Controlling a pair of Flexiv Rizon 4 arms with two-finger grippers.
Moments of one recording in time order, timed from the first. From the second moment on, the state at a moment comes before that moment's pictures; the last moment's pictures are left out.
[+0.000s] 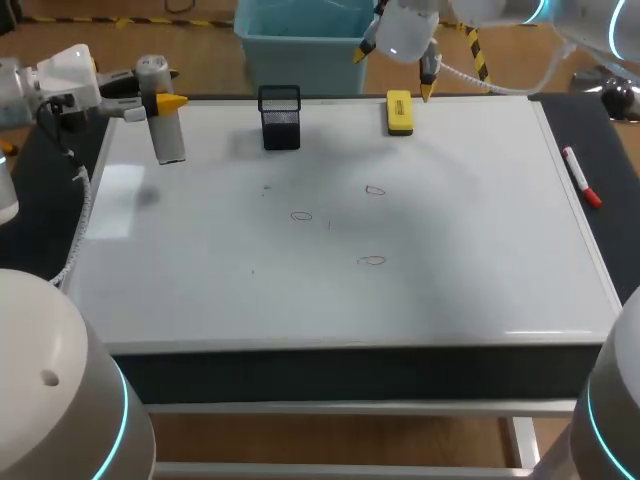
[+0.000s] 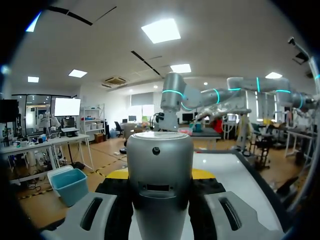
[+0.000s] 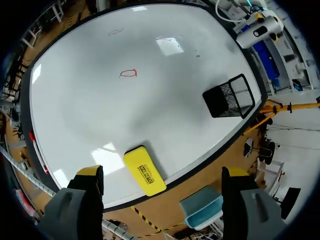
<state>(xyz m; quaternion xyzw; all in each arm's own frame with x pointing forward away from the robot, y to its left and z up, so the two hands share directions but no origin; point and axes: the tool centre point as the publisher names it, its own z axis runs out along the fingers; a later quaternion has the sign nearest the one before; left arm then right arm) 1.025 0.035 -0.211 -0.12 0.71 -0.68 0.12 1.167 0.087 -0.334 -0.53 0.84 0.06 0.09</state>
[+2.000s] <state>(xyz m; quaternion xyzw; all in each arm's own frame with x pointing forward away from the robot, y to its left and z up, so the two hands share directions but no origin) 1.025 0.035 -0.211 -0.12 0.71 -0.68 0.12 1.189 0.060 -0.418 -0.68 0.73 0.03 -0.01</state>
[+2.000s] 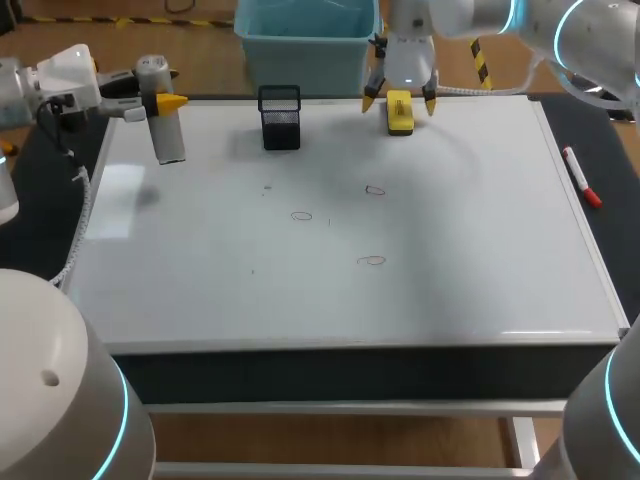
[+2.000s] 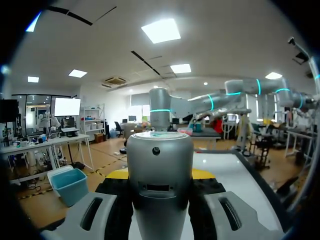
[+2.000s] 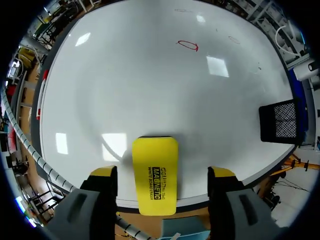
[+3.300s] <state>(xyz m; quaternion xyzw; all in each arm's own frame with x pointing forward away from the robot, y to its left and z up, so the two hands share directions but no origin) 1.025 0.035 -0.211 -0.12 0.71 -0.68 0.12 1.178 0.001 -0.404 -0.63 0.77 0.04 -0.04</state>
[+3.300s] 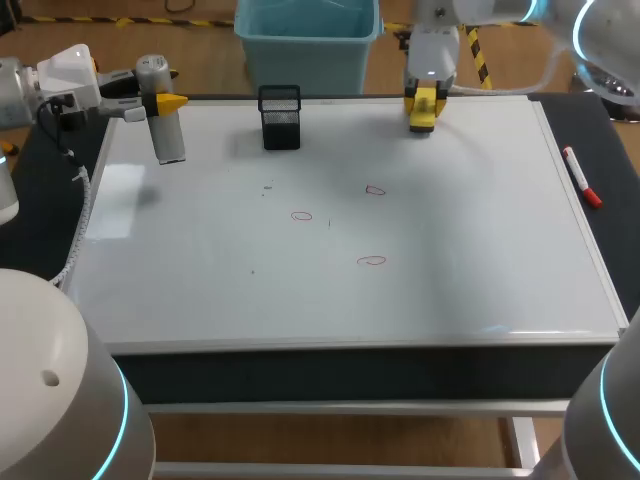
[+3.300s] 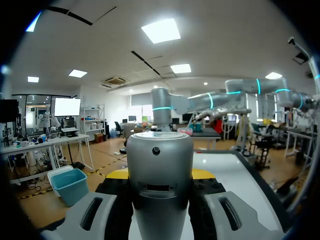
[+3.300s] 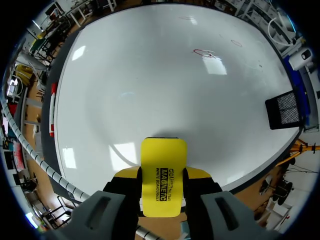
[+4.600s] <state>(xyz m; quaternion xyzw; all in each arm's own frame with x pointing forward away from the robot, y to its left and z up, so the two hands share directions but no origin) 1.025 0.035 -0.211 -0.12 0.71 -0.68 0.12 1.023 -0.099 -0.338 -0.51 0.86 0.04 -0.03</state>
